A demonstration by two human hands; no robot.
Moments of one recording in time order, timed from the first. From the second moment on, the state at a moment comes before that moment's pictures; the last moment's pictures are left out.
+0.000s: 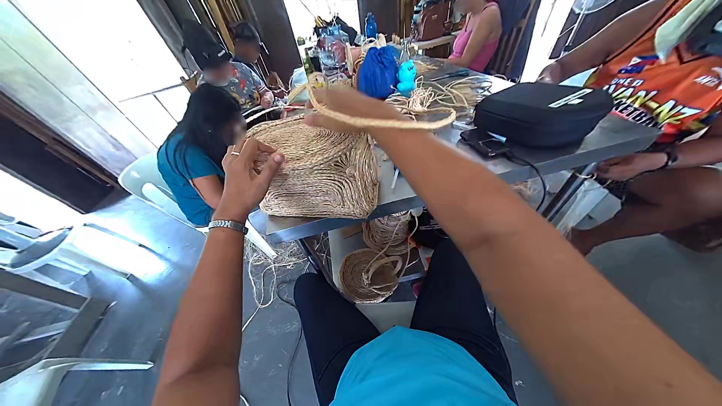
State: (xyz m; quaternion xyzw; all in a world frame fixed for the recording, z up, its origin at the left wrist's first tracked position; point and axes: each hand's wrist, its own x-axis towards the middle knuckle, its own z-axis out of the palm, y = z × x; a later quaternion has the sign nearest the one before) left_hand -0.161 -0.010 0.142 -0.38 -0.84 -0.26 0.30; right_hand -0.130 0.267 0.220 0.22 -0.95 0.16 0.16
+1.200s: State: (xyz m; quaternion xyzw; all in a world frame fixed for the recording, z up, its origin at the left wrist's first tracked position) left_hand -0.108 0.118 0.070 -0.27 -0.74 -0.24 0.57; right_hand -0.160 0.265 0.184 0.17 -0.96 0.23 0.05
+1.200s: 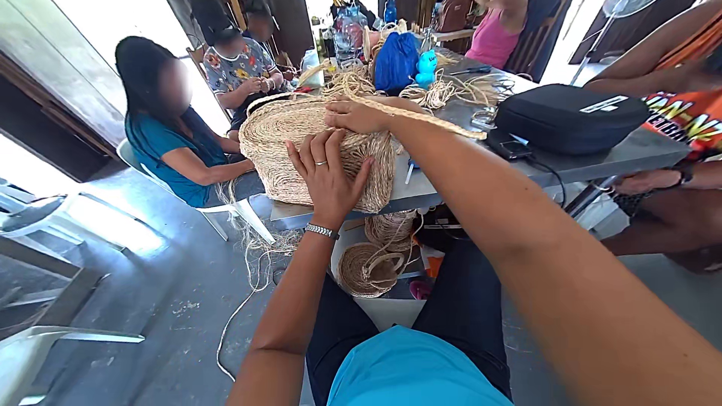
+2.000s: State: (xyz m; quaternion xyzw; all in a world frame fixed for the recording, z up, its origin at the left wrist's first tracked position) left_hand -0.173 -0.011 0.069 -0.13 -0.59 -0.77 0.19; right_hand -0.148 0.272 0.186 0.24 -0.92 0.29 0.05
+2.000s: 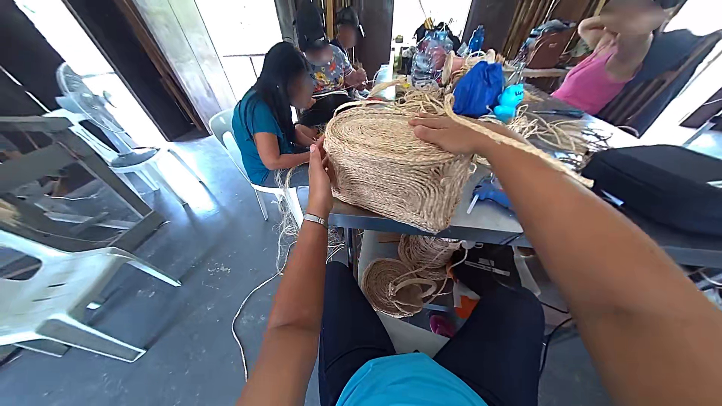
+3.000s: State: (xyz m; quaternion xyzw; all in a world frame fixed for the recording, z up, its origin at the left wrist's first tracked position) left_hand -0.102 0.029 0.035 -0.28 -0.70 -0.43 0.50; right_hand -0.117 0.266 0.215 0.06 -0.94 0.34 0.01
